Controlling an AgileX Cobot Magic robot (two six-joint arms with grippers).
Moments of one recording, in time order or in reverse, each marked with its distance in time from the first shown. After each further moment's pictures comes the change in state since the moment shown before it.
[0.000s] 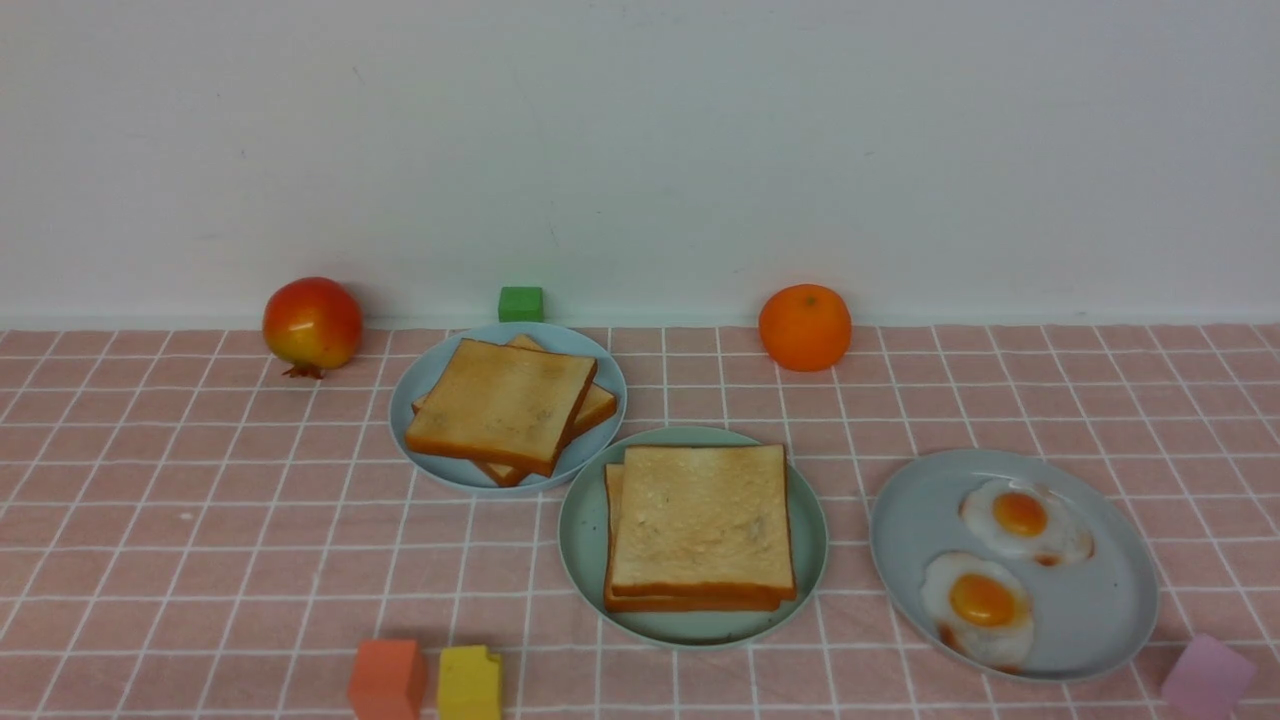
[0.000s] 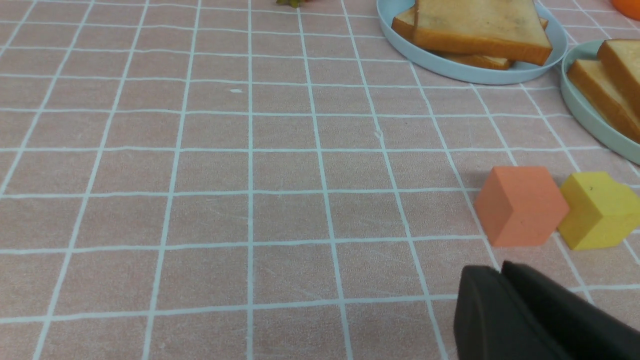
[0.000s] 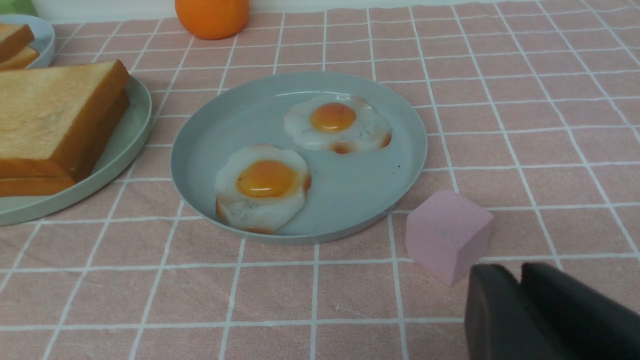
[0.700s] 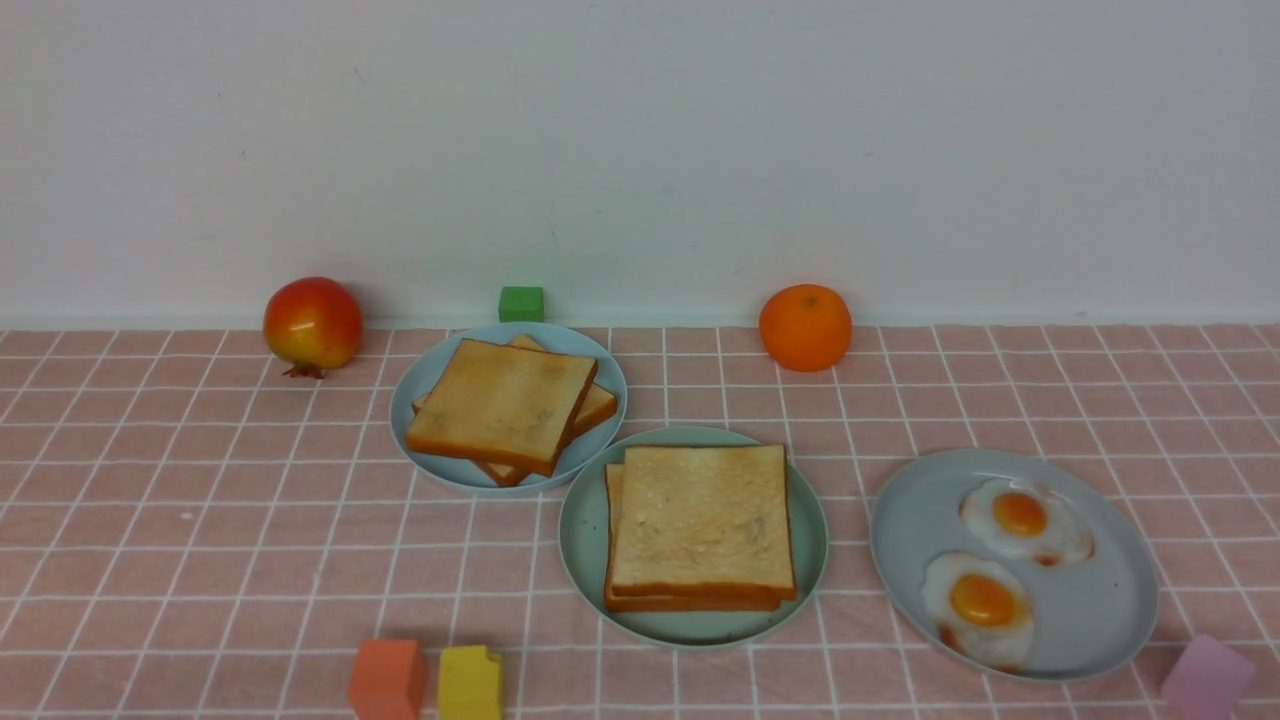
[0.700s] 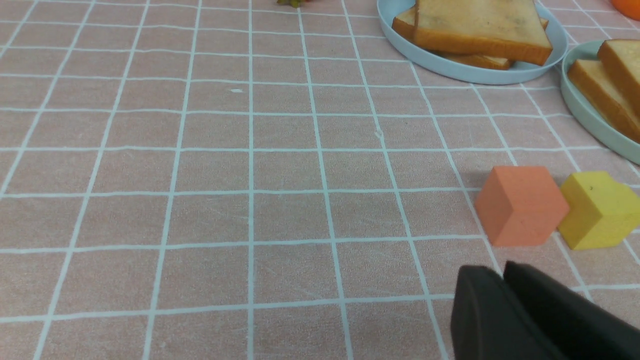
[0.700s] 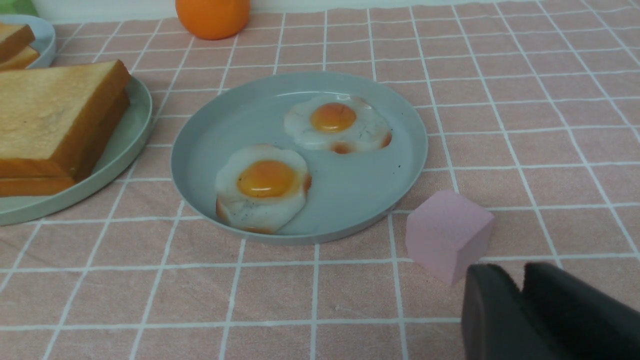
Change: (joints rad) right arm 0.000 0.000 0.000 0.000 0.000 -0.001; left arm 0.000 0.000 0.000 -0.001 0.000 0.000
